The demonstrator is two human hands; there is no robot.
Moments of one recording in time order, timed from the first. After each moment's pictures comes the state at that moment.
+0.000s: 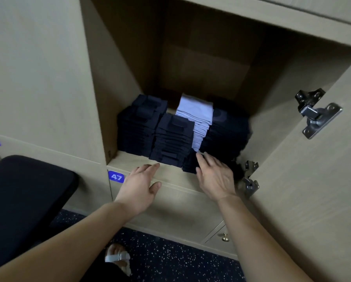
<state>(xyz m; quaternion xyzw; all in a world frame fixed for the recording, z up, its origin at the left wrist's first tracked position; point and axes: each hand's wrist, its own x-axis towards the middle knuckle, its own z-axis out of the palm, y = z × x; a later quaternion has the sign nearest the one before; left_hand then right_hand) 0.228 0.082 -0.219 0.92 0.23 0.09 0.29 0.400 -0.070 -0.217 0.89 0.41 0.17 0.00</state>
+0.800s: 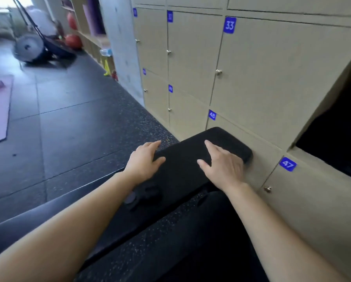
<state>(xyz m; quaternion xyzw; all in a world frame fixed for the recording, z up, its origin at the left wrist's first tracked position) -0.274 0.110 -0.158 0.79 0.57 0.17 0.16 -0.050 0.042 -0.141 0.71 0.68 0.03 -0.16</state>
